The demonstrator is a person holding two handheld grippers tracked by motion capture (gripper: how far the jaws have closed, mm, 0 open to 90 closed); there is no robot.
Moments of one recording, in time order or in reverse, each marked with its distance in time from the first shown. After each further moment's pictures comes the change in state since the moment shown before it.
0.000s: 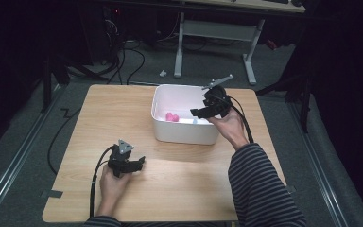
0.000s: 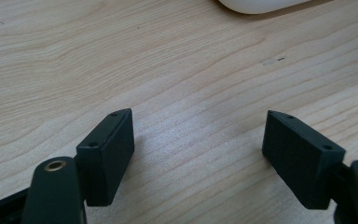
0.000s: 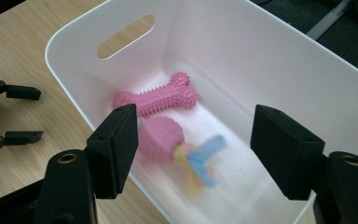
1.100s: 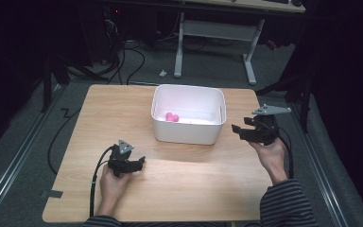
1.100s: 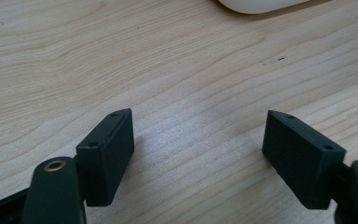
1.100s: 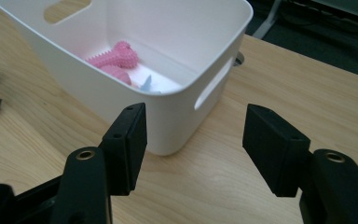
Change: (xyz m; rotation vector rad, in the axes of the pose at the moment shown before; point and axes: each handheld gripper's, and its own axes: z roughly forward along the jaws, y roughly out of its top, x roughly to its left) left arm 0.000 0.000 0.000 0.001 0.001 0.002; right arm -0.029 -0.119 -0.080 -0.140 -0.160 0.122
